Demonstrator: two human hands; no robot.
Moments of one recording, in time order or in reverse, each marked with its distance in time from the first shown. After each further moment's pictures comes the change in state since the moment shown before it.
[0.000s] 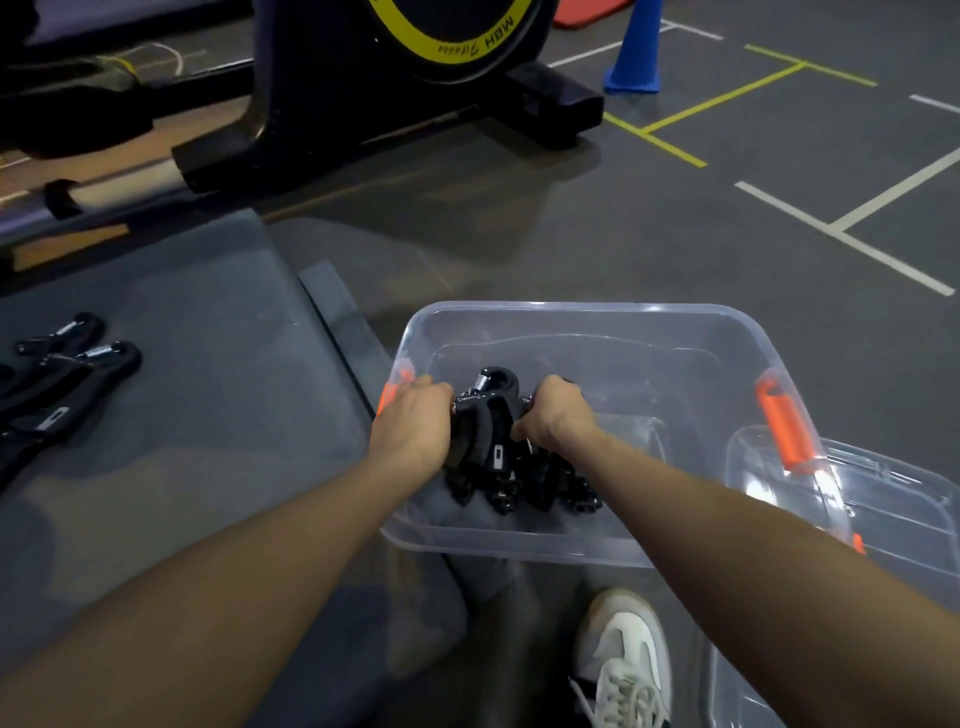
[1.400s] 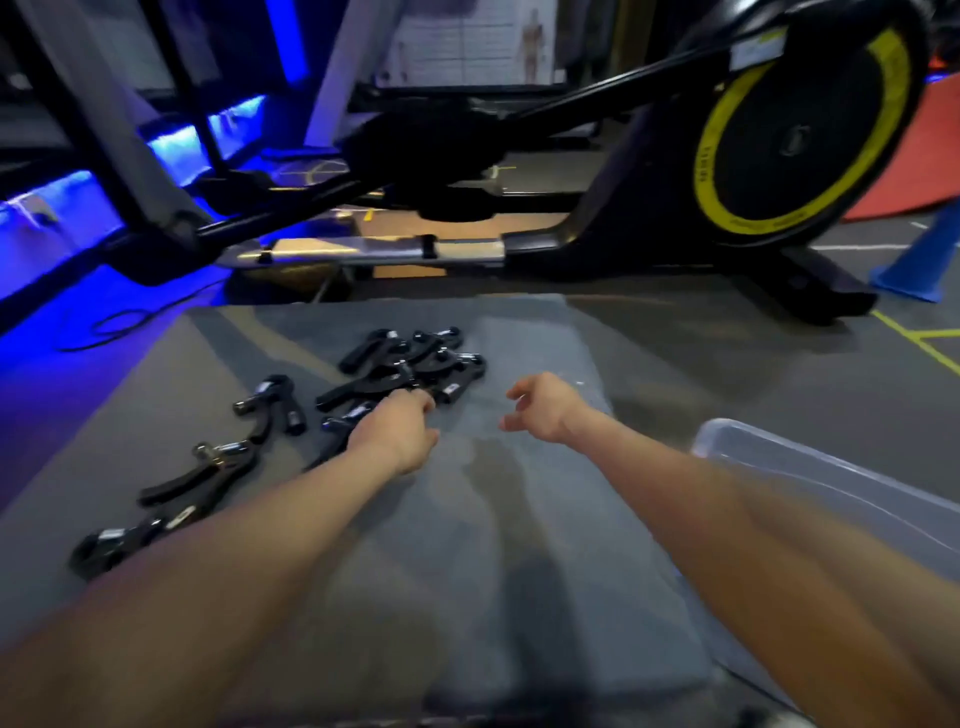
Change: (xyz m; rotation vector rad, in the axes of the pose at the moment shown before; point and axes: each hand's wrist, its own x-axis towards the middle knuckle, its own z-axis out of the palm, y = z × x) left_hand -0.187 -0.285 -0.154 -0.257 0.218 -0.452; right_hand -0.193 -0.289 0.105 -0.221 -0.233 -0.666
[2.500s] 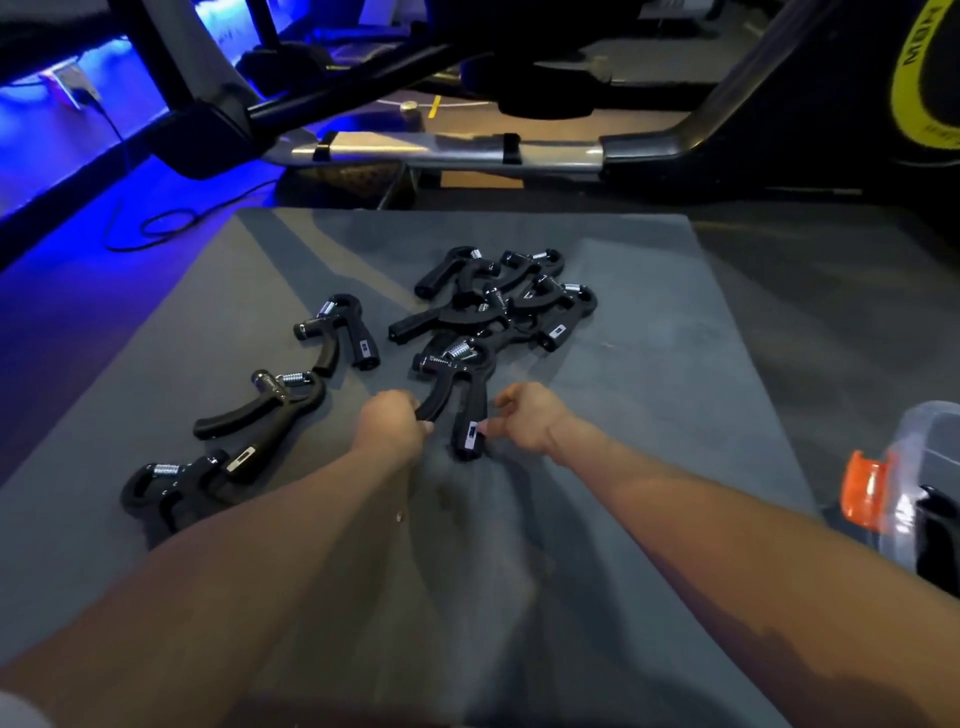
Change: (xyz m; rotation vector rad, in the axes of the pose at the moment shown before) left_hand 0.056 -0.153 0.061 -0.185 -0.028 -0.346; right_hand 0.086 -0.044 0.165 0.119 -0.197 0.035
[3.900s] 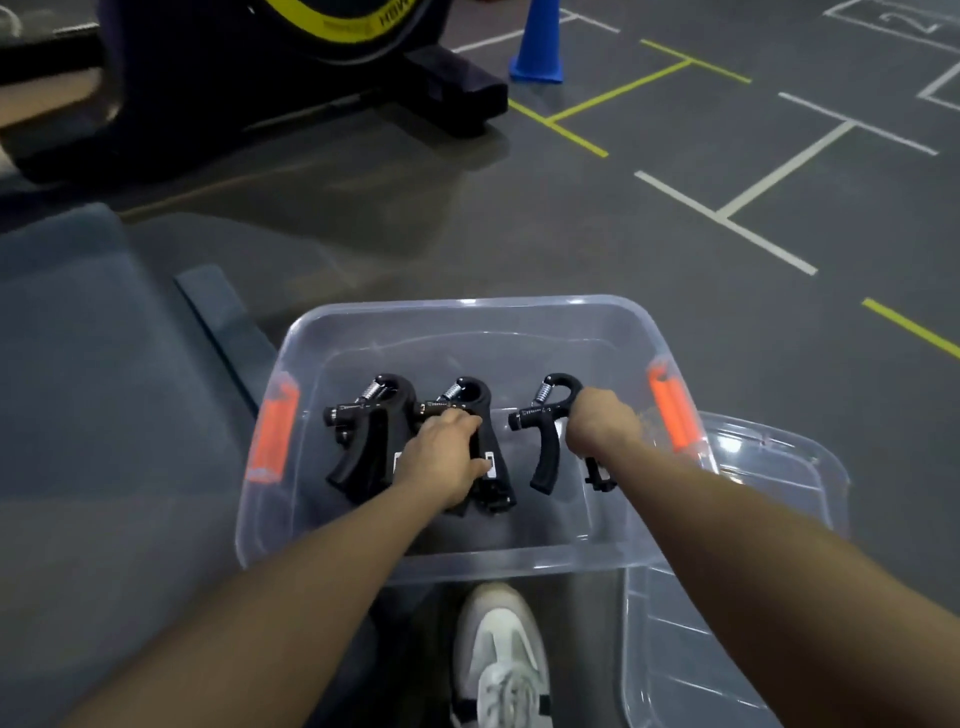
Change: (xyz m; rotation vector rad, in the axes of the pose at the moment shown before) left_hand -0.227 0.379 0.363 0.457 -0.541 0.929; right_hand -0.253 0.464 -0.261 -0.065 0.458 0.915
